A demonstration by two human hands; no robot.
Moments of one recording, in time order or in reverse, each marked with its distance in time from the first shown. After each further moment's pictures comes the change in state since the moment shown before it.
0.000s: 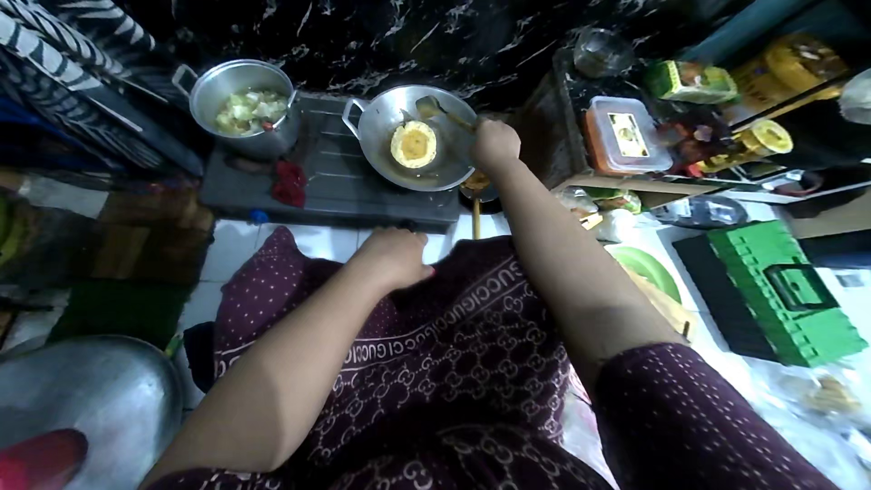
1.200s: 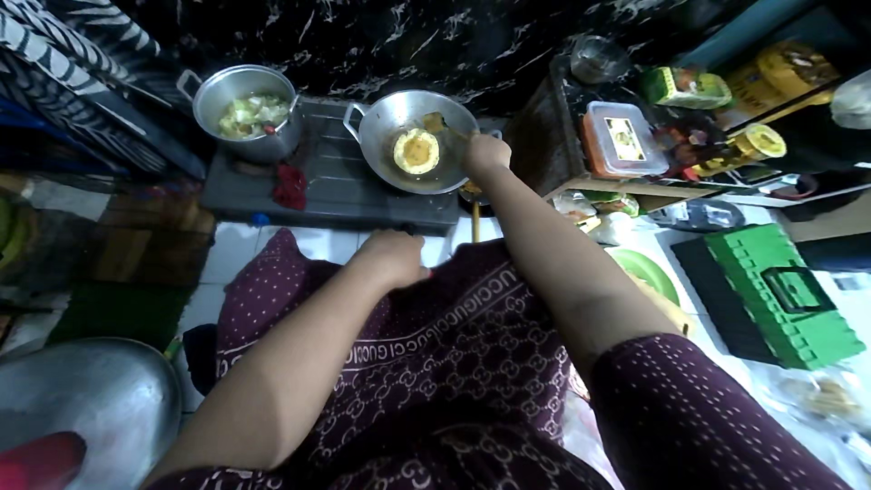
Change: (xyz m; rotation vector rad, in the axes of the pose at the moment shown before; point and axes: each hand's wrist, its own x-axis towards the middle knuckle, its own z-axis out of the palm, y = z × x) left_hand 0.003 -0.003 0.003 -0.009 -0.010 -0.018; right_hand 0.004 -0.004 0.019 -0.064 -0.050 0.051
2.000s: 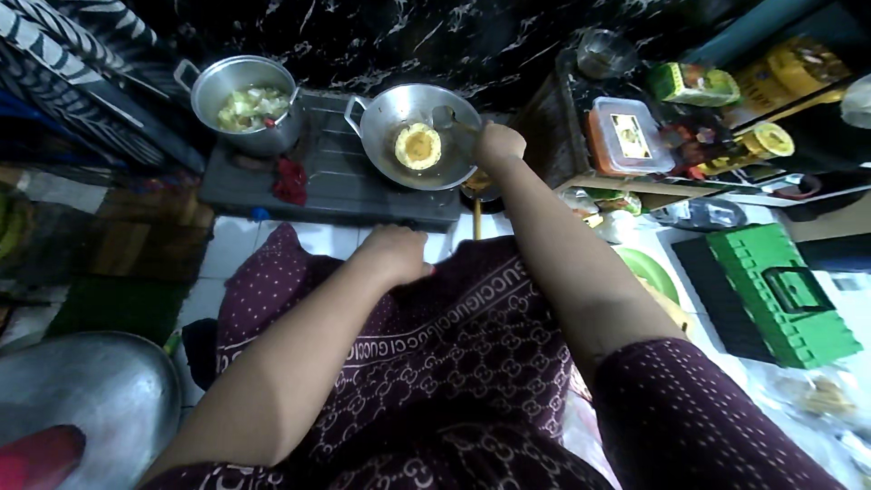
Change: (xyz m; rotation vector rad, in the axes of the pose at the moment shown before) left_hand -0.001 0.002 -0.004 0.008 -0.013 0.007; right_hand -0.003 0.004 -0.016 0.036 0.002 0.049
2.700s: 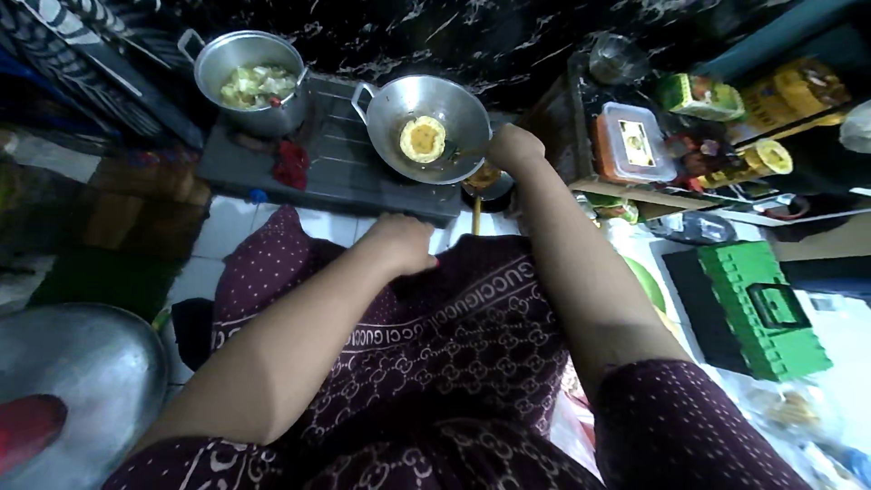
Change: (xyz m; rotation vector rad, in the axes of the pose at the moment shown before) left_hand -0.004 0.003 0.000 -0.028 0.022 0.034; right_hand -0.032 0.002 -0.022 -0.061 -0.123 -0.019
